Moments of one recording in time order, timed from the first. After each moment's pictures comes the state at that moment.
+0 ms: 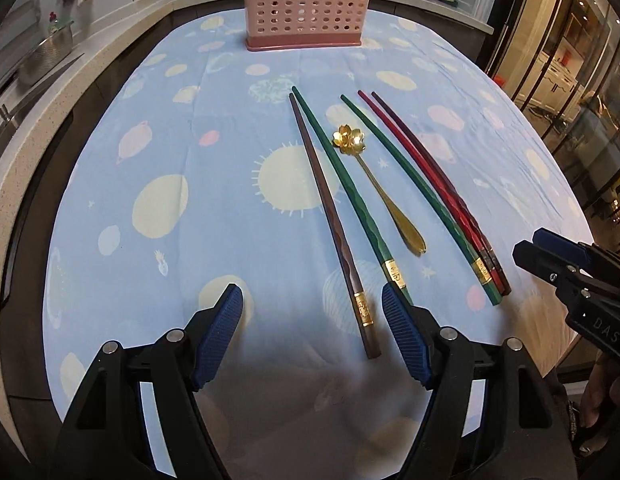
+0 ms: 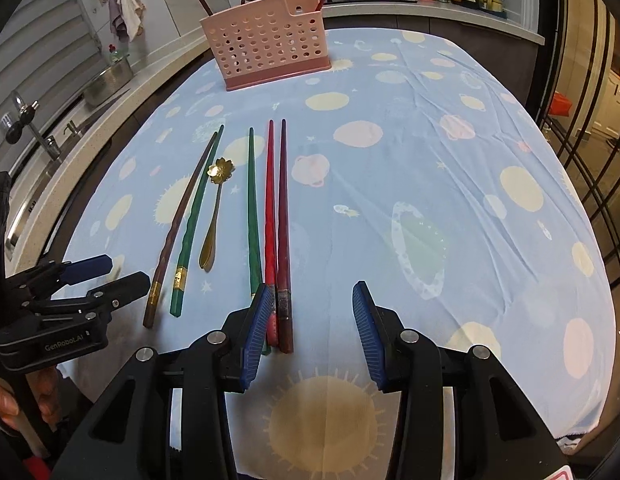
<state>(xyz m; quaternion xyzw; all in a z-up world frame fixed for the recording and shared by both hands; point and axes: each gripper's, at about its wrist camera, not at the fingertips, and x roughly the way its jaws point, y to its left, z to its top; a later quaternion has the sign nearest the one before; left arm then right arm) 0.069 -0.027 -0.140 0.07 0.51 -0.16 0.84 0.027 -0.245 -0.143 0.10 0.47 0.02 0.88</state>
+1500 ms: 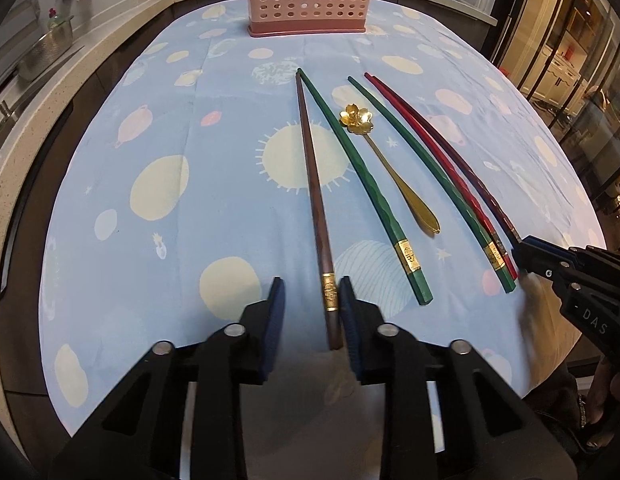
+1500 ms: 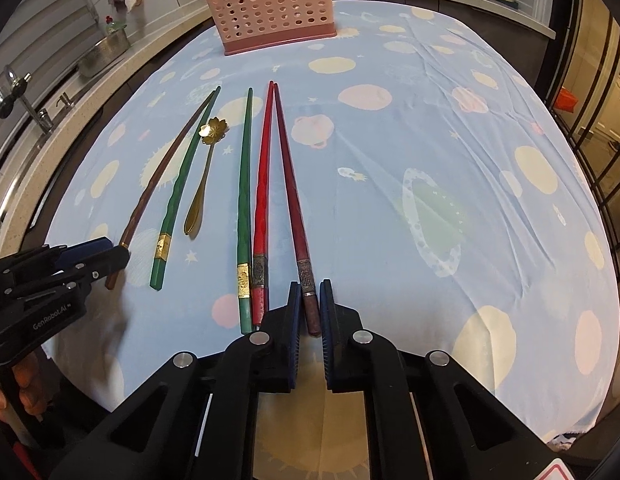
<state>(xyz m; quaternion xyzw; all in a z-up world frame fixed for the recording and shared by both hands) 0.067 -0.021 -0.148 0.07 0.52 -0.16 0.84 0.031 -0.236 -0.162 0.07 0.51 0.02 0.86</state>
